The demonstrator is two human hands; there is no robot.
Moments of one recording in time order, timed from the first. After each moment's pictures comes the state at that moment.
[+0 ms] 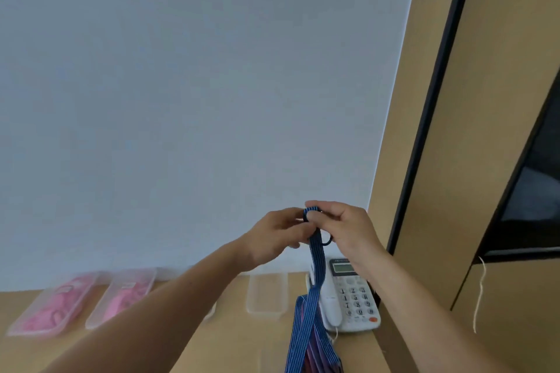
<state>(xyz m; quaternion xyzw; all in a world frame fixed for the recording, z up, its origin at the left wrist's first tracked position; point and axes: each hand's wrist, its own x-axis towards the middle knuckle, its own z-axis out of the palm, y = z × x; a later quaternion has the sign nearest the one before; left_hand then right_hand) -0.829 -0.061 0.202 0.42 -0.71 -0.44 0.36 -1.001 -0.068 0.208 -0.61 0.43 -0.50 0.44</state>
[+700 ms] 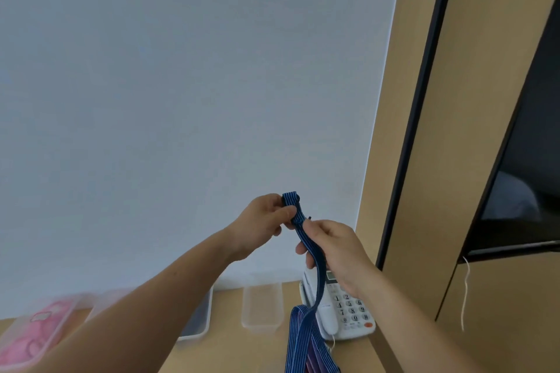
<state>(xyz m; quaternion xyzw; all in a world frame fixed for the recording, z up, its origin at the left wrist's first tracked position) -0.812 -0.079 0.231 0.43 -0.69 -0.42 0.41 -0.987 -0.054 0.197 -0.57 0.44 -0.47 0.50</state>
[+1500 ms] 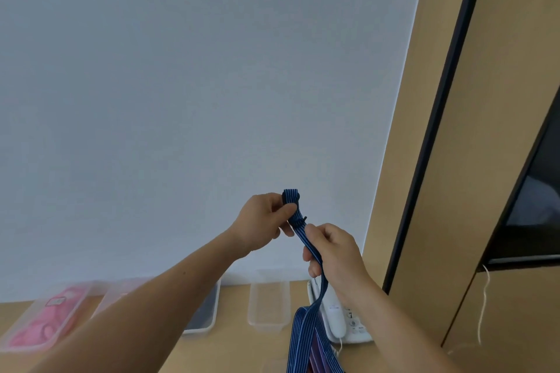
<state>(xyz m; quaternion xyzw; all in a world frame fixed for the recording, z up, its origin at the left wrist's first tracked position) -0.803 -0.095 0.216 0.51 -0.68 -0.31 0.42 -0.971 -0.062 0.178 -0.59 0.46 -0.49 0.45</state>
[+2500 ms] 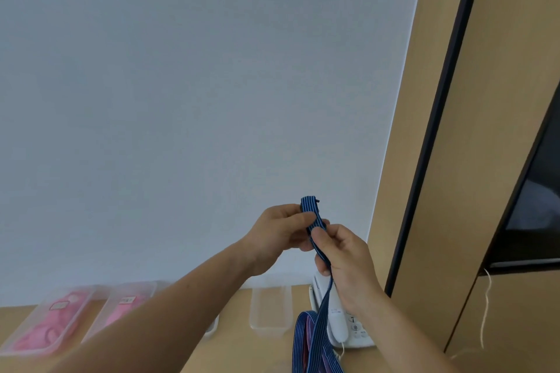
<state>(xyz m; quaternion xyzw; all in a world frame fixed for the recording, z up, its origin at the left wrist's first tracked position) -0.822 -0.069 0.220 0.36 -0.60 -0.56 0.45 -0.973 -0.051 0.182 -0.52 0.38 -0.58 0.50</state>
